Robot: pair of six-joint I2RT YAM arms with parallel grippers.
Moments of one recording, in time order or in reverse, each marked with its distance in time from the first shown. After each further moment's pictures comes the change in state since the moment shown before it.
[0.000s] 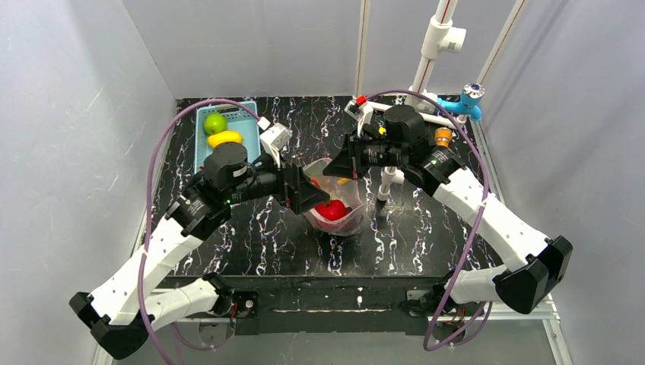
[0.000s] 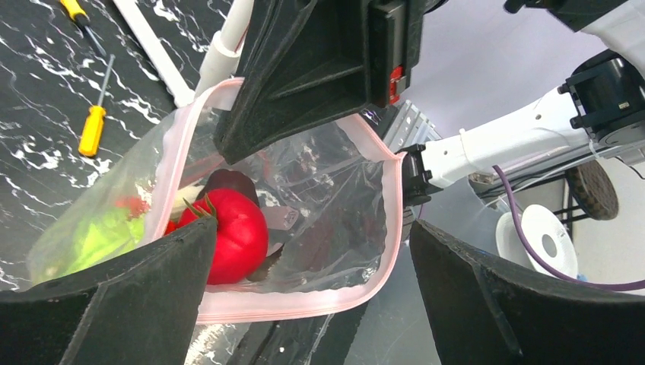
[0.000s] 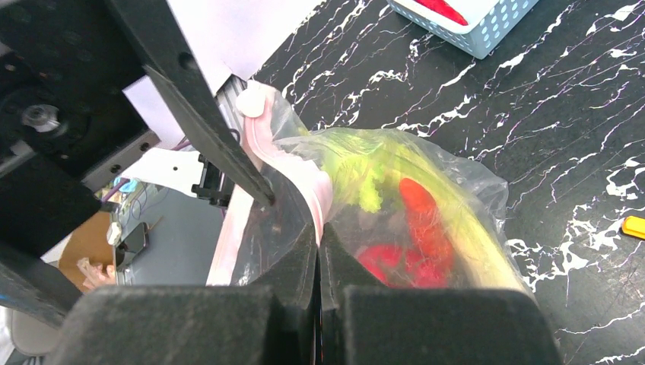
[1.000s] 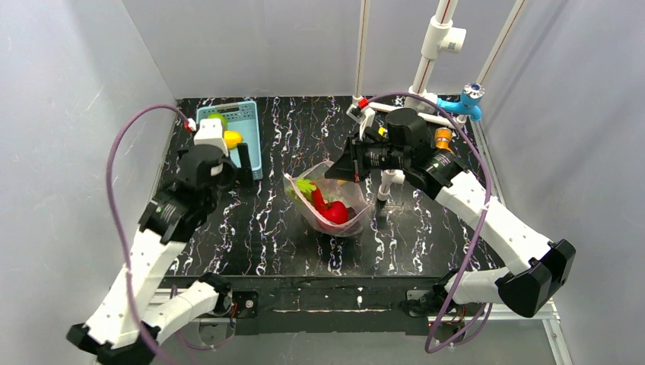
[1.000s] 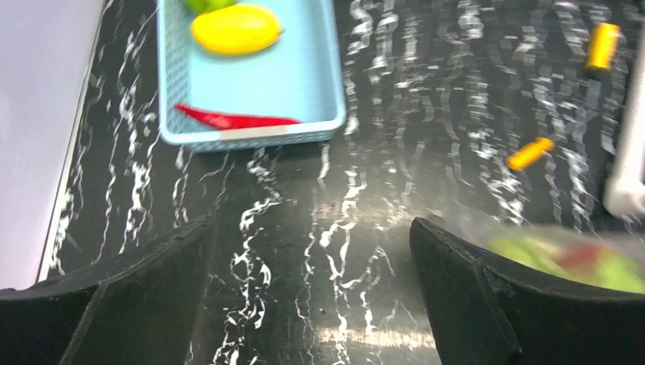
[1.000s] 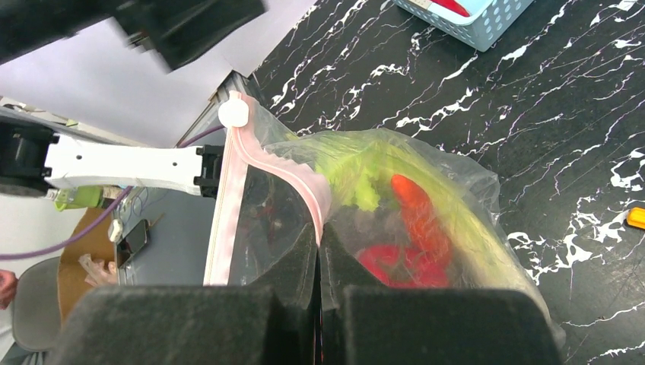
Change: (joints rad) left arm 0.183 -0.086 0.090 -0.427 -0.930 0.152; right arm 0.000 -0.024 -0.030 0.002 -0.001 0.000
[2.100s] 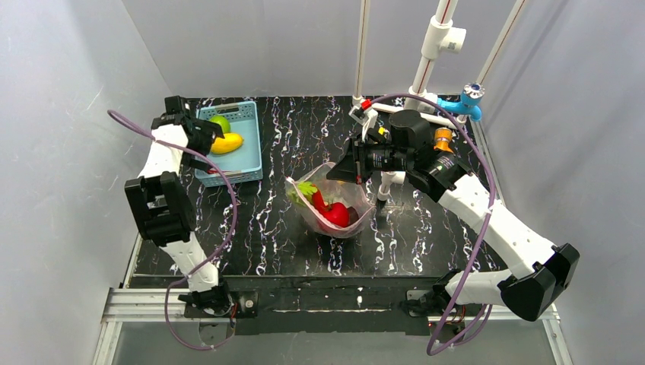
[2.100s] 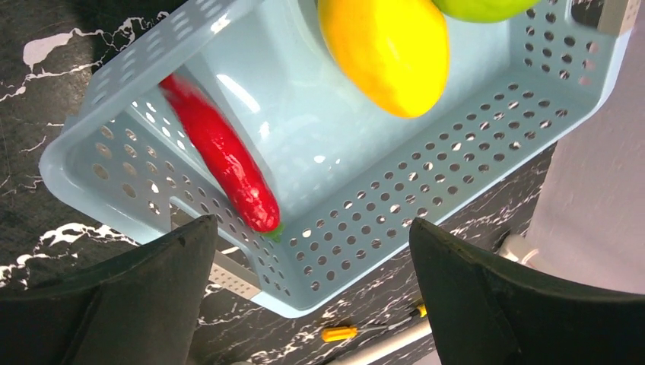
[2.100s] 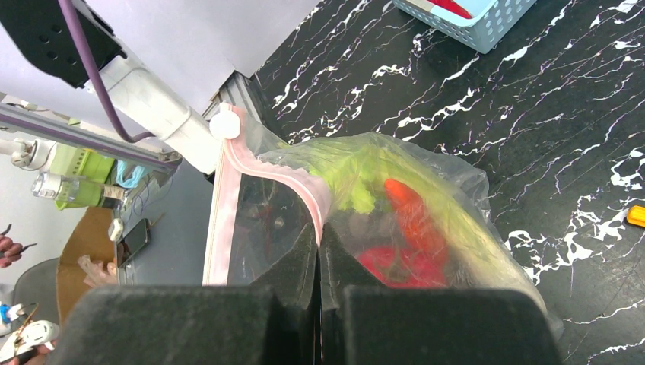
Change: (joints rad) left arm 0.734 0.936 0.296 0.048 0.544 -0.804; right arm 0.000 -0.028 -0.015 -0.001 0.000 0.000
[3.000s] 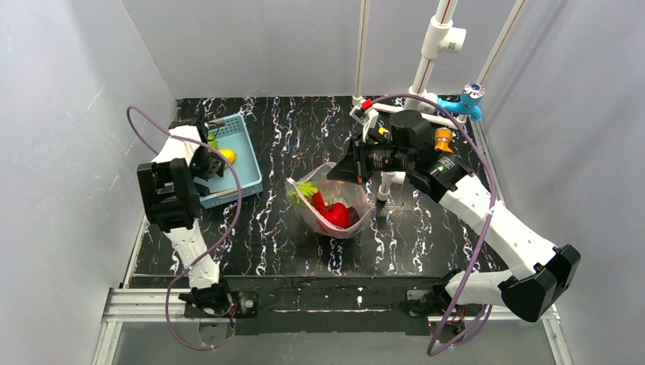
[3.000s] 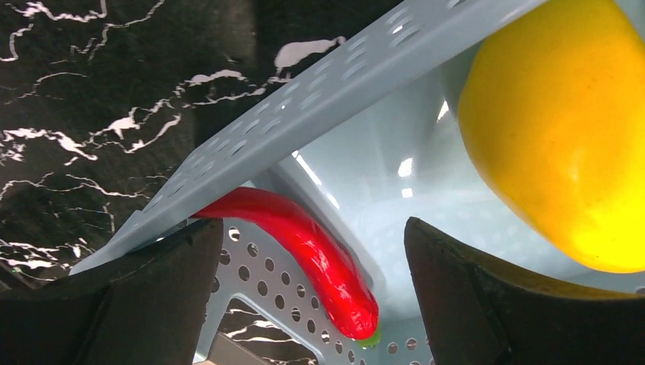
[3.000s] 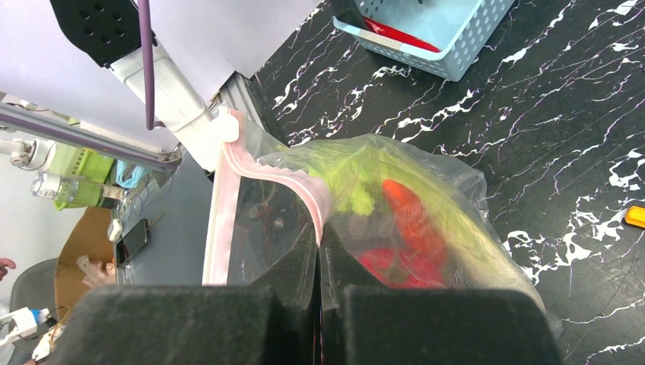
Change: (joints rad) left arm -0.051 0.165 0.020 -0.295 -0.305 -0.033; right arm 0.000 -0.006 -0.001 -0.001 0.001 0.000
